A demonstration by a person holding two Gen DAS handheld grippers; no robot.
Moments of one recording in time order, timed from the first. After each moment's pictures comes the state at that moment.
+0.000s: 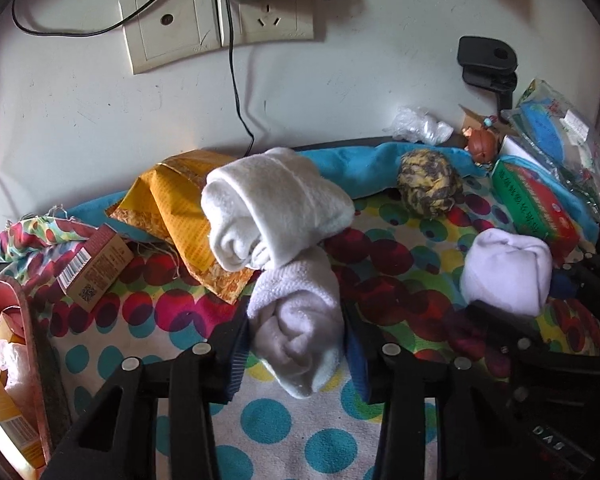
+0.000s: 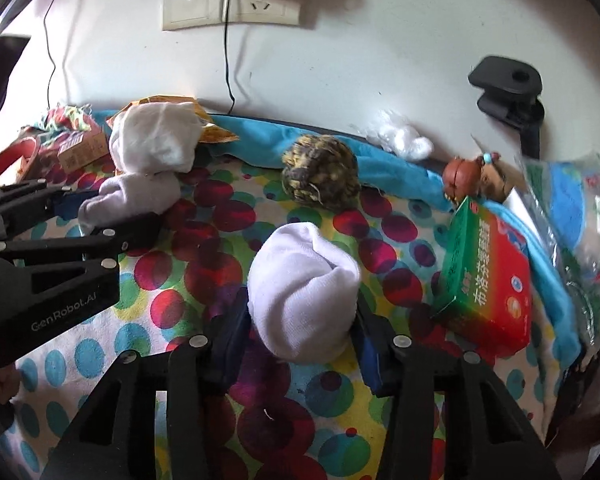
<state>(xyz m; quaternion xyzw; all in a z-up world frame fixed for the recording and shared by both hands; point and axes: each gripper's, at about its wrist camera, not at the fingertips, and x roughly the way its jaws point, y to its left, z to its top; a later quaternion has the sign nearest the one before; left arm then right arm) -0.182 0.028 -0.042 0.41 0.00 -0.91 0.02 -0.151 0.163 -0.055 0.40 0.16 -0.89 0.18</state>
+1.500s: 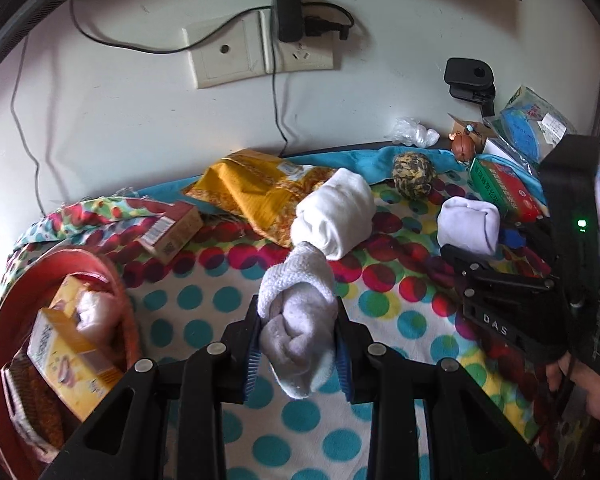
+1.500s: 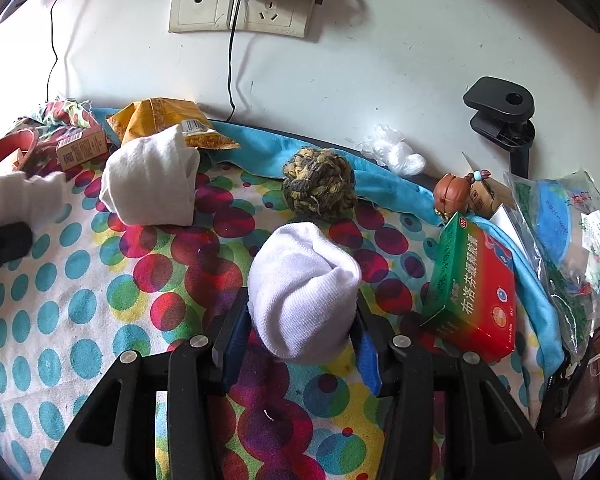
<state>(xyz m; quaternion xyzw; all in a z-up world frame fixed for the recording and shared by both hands) -0.104 0.008 0.001 0.42 -0.01 -0.91 0.04 -0.144 0.155 -0.054 0.38 0.18 -0.89 0.16</state>
